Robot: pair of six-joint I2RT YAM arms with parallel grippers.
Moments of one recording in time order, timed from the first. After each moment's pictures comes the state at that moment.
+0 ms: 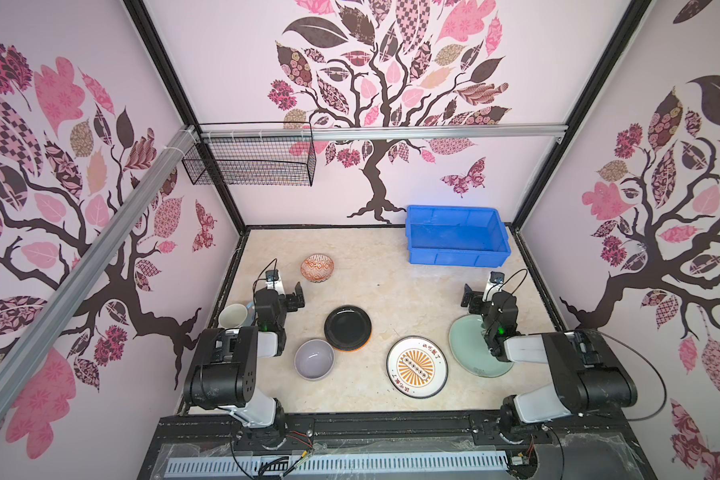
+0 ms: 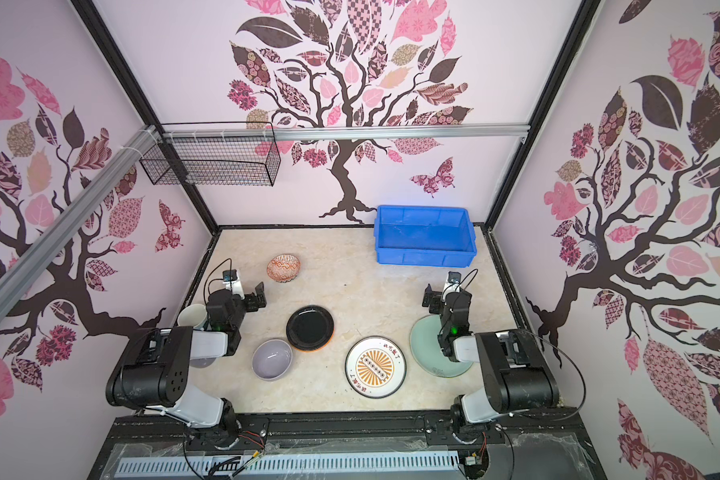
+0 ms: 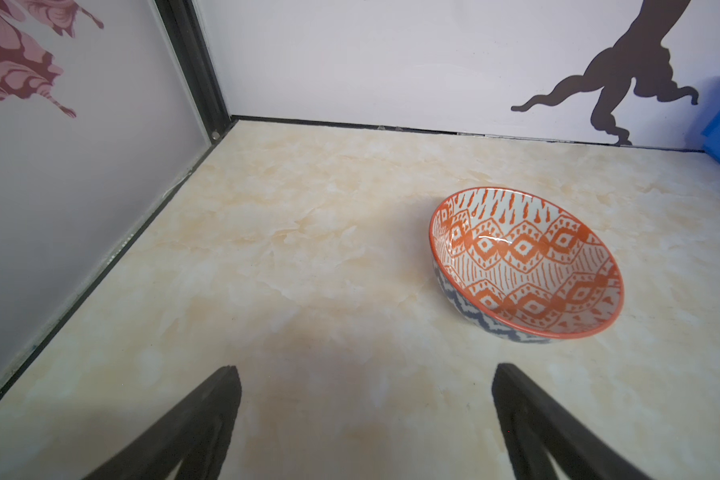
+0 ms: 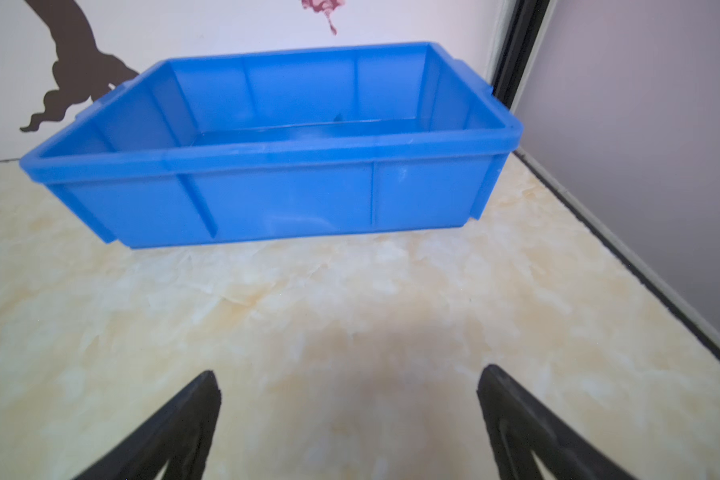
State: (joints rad) left arm 0.05 1.55 0.43 0.78 -0.03 -0.04; right arm 0.06 1.46 0.36 0.80 0.19 0.11
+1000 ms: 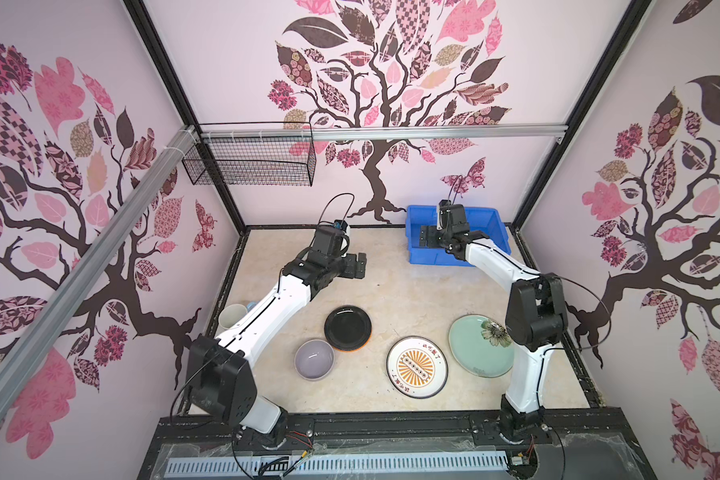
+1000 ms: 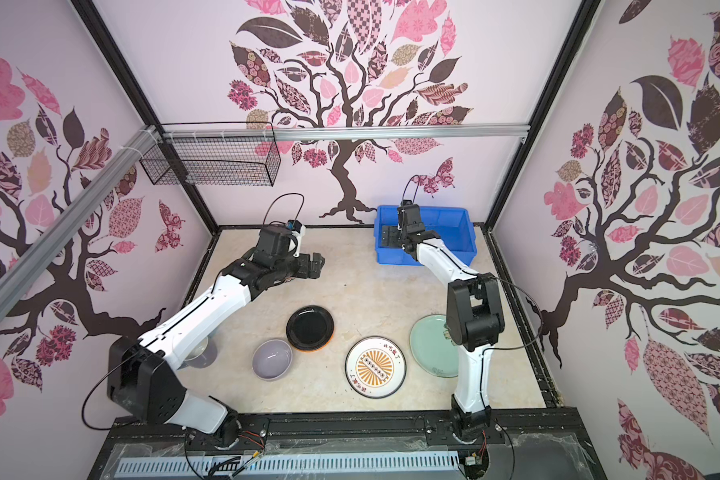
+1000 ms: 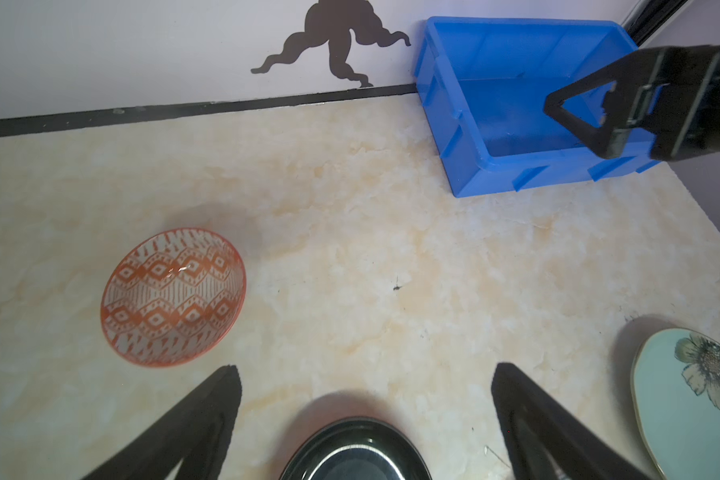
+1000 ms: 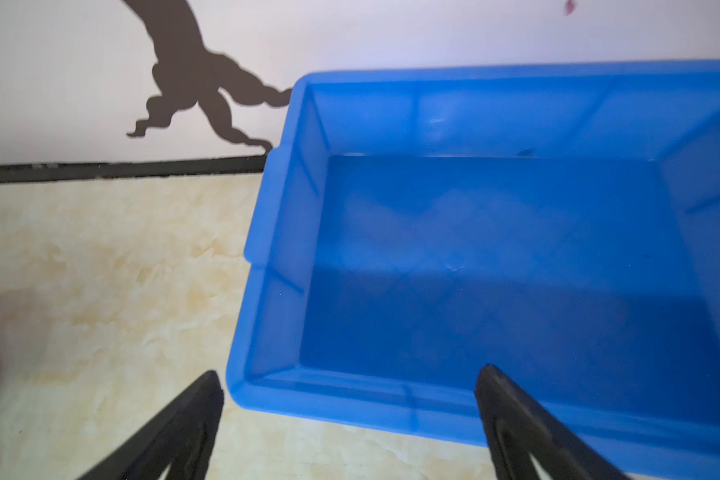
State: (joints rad) left arm -0.46 1.46 1.28 -0.50 -0.04 -0.22; right arm 0.27 2.01 1.67 -0.33 0.09 0.23
